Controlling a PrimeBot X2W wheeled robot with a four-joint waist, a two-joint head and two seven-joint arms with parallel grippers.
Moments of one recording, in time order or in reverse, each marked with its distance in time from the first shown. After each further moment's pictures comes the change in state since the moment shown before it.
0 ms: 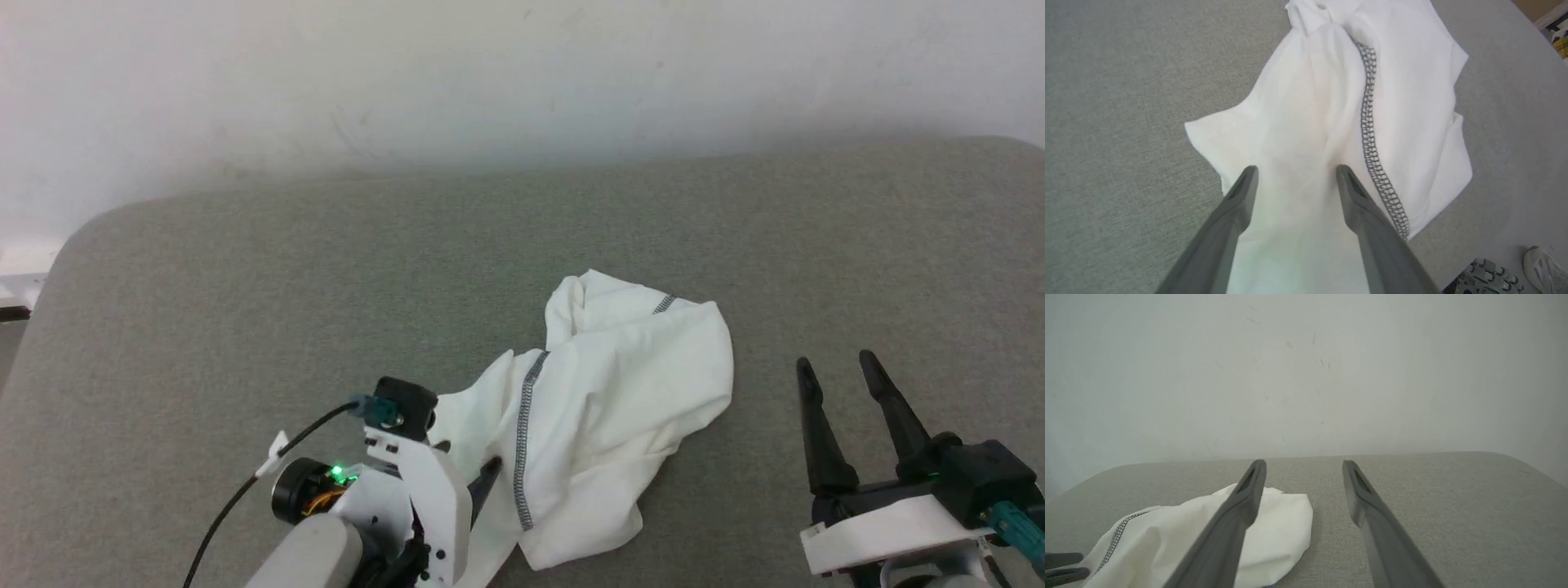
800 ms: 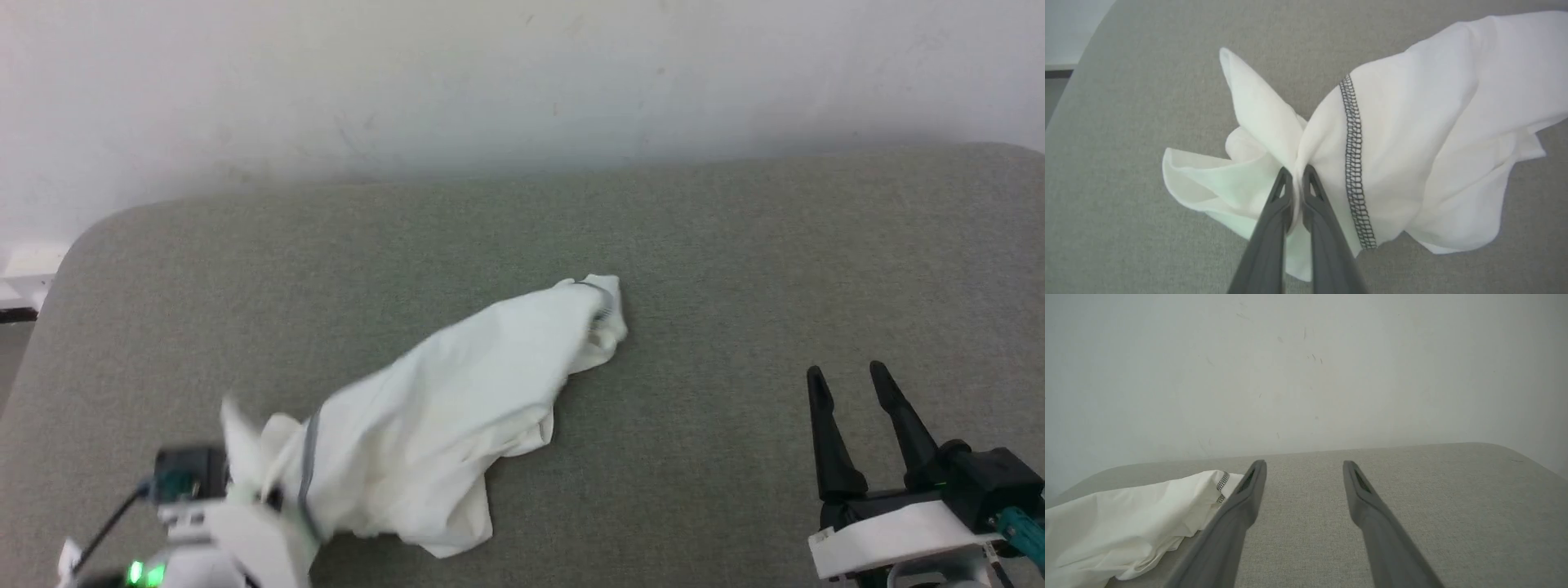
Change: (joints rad) left arm 0.214 0.190 0.221 -0.221 0.047 0.286 -0.011; right arm 0.005 0.000 -0.022 0.035 0.017 0.000 -0.014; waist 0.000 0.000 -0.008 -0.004
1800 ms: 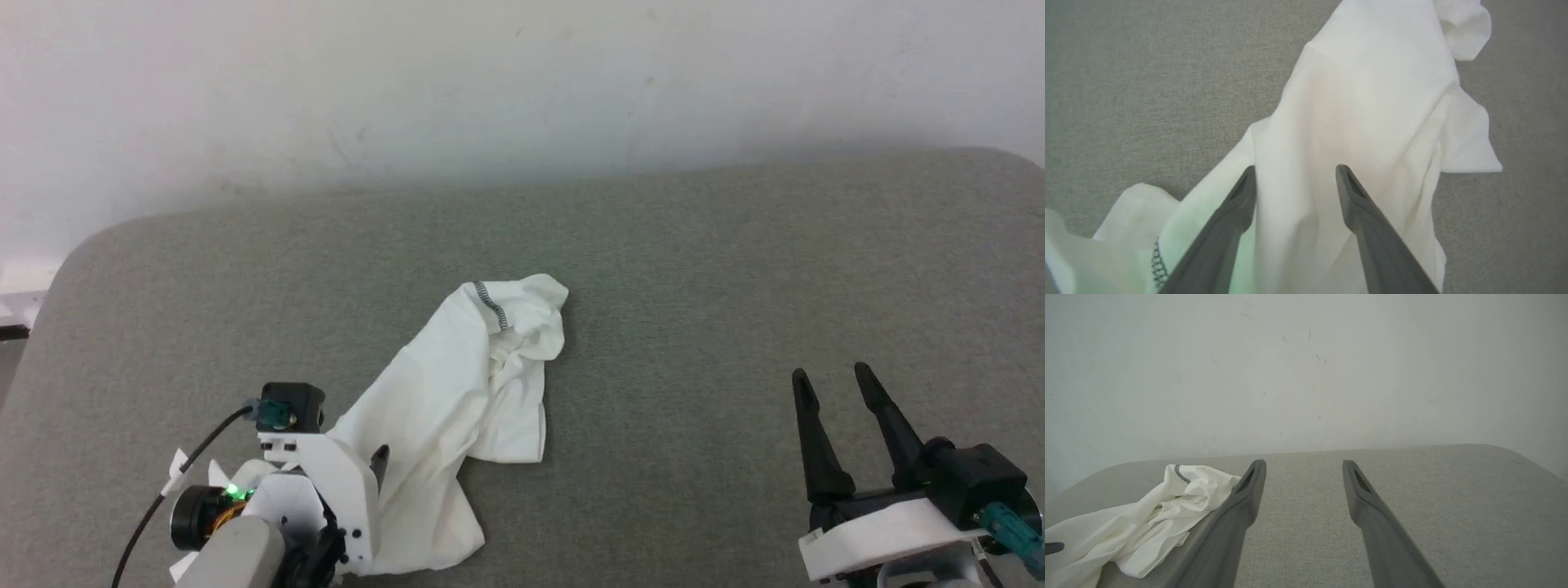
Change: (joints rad) left arm -0.215 -0.116 -0.115 0.346 -0.071 -0.170 -0.022; right arm -0.003 0.000 0.025 0.000 -0.006 0.000 0.022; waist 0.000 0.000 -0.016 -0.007
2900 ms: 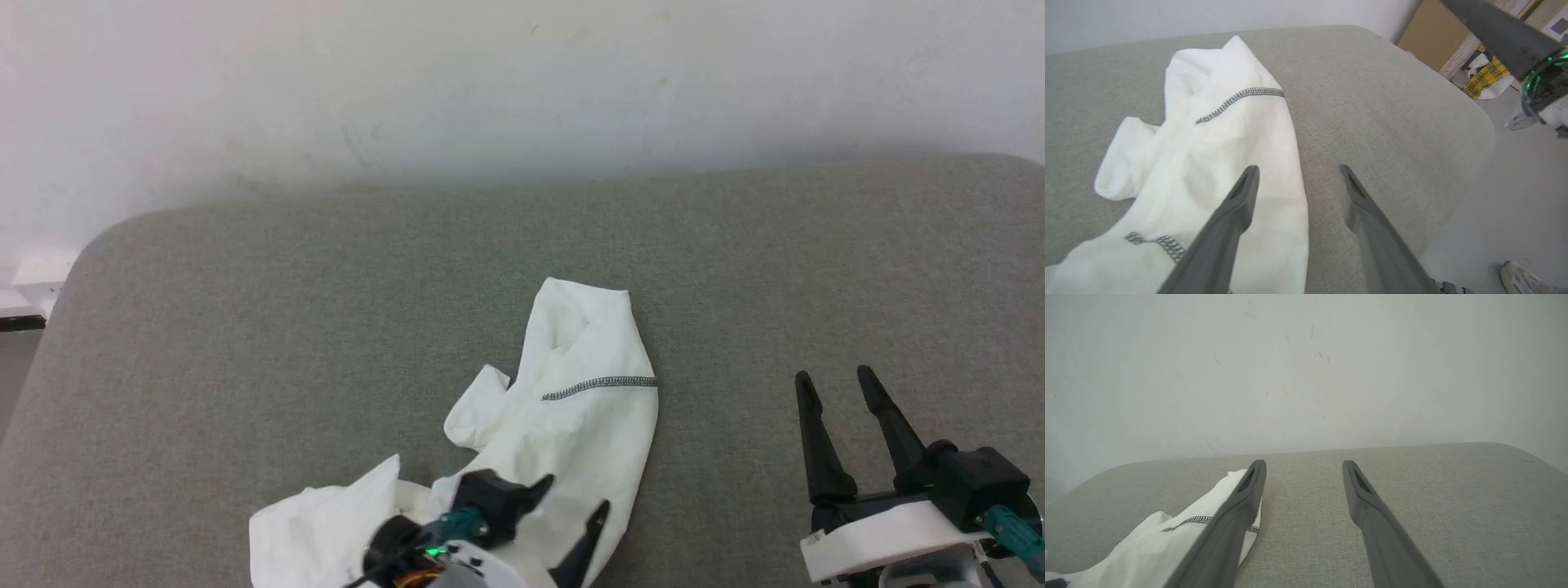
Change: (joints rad) left arm 0.134 -0.144 -0.306 -0.257 0.139 -0.057 -0.217; right arm 0.001 0.000 -0.007 0.011 0.009 0.000 -0.009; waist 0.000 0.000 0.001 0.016
